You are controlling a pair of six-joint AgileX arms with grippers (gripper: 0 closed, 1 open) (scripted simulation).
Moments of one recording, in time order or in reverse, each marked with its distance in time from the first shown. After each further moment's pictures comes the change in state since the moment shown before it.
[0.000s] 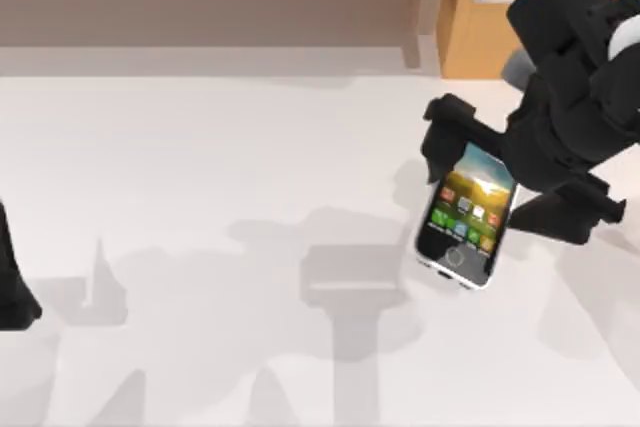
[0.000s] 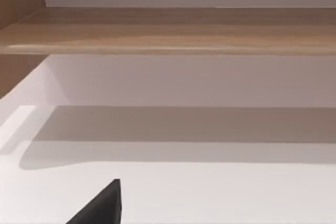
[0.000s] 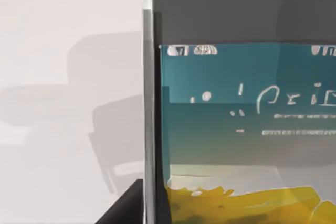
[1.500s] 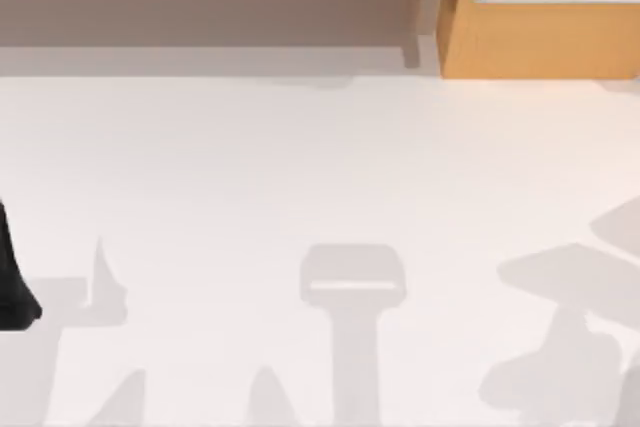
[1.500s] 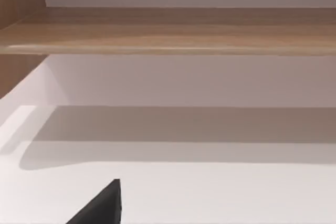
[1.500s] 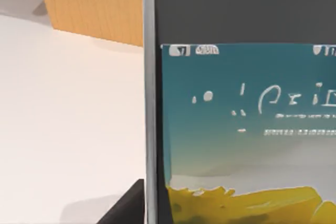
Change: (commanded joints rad) left arm 0.000 0.000 0.000 0.000 0.000 0.000; right arm -1.158 -0.489 -0.502 0.485 -0.700 -1.460
